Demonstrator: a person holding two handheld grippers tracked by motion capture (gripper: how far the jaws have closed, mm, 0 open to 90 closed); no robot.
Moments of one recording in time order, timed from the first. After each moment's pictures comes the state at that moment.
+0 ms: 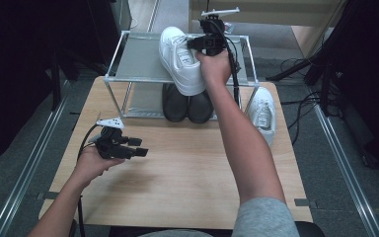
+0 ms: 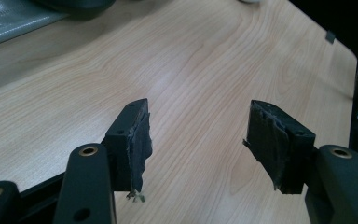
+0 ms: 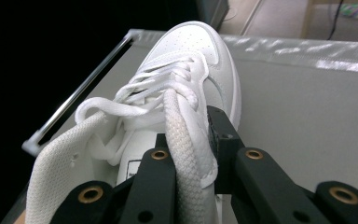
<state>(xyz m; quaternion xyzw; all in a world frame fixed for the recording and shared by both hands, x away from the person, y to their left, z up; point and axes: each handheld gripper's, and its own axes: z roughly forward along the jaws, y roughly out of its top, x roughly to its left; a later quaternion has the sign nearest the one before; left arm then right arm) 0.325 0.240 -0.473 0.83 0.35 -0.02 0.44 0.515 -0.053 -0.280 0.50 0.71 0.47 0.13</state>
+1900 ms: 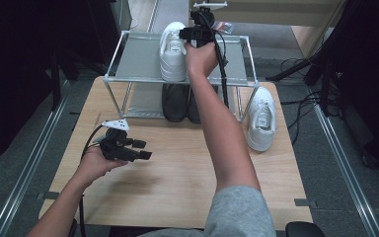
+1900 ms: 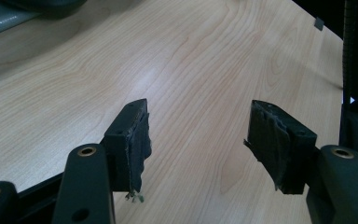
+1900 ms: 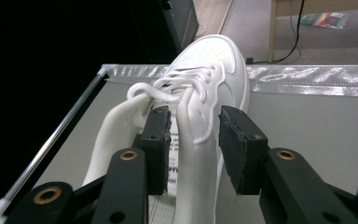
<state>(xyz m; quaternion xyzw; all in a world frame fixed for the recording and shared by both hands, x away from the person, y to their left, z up) 0.325 0.228 -0.474 0.84 0.33 -0.04 0.43 0.539 -0.026 -0.278 0.55 0.67 0.47 0.16</state>
